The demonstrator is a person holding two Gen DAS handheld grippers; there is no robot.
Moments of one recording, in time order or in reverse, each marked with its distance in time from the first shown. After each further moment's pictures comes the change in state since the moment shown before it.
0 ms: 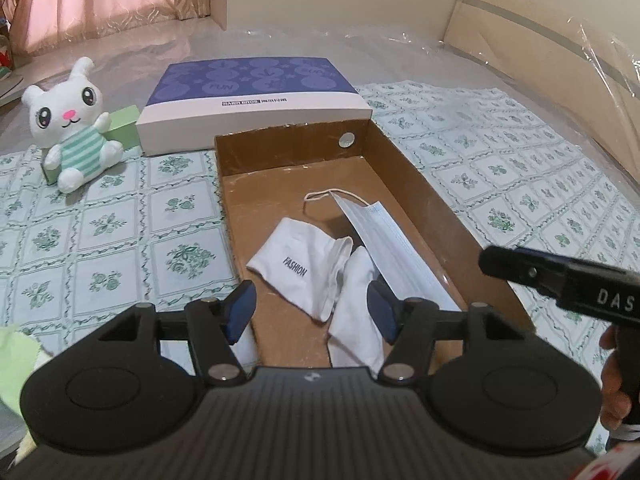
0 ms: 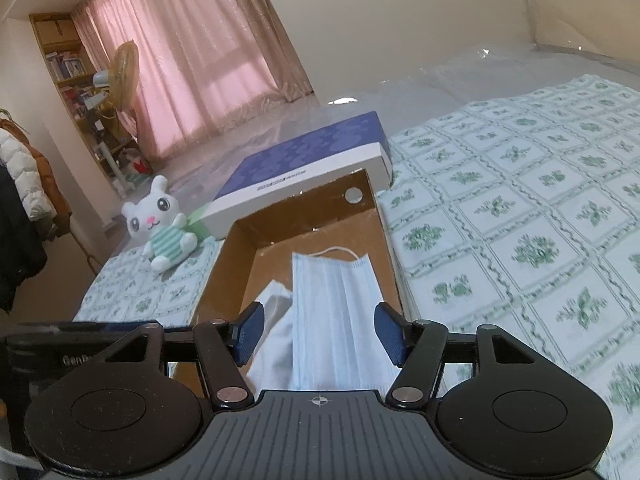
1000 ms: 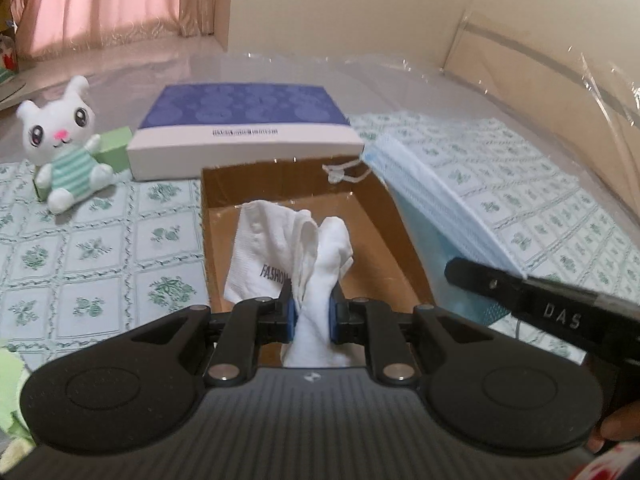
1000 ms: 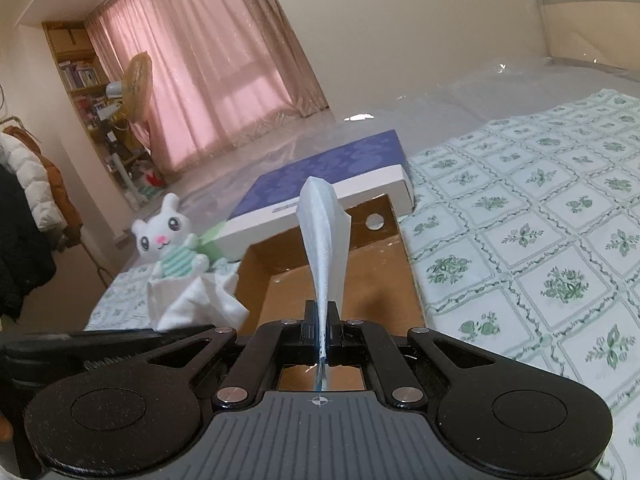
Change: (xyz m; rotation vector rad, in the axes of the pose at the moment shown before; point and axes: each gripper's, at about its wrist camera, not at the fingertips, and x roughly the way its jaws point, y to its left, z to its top) left arm 0.016 -0.012 0.020 -0.041 -0.062 -0.011; right arm 0.032 0.006 0.021 -0.025 -0.054 0.044
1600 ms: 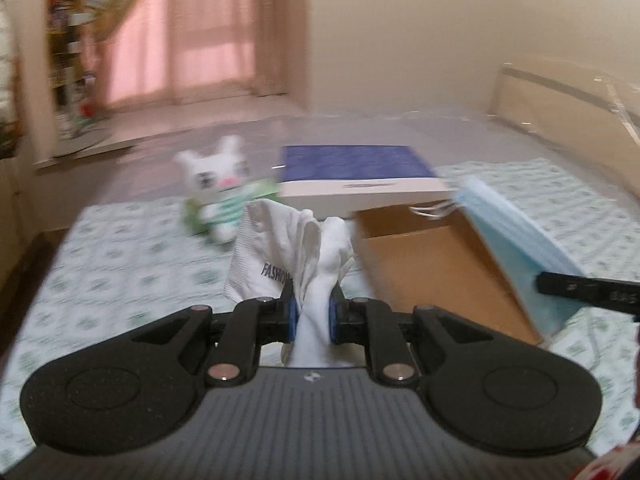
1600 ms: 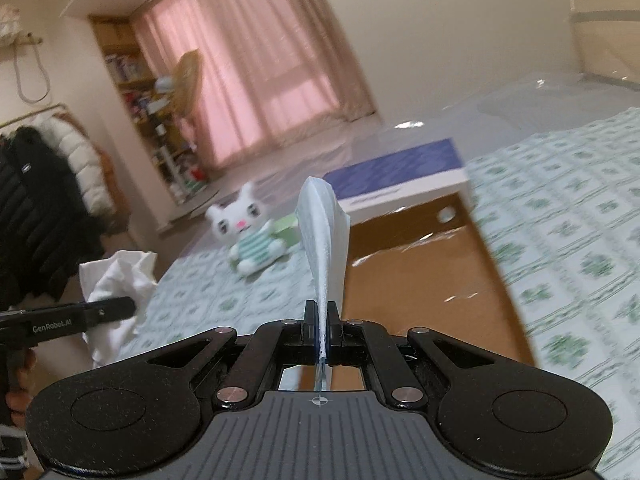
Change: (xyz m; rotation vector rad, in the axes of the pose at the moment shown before) left arm -0.163 0.089 -0.031 0.033 -0.176 0.167; right arm -0.062 0.082 -0.029 -0.038 -0.023 0.083
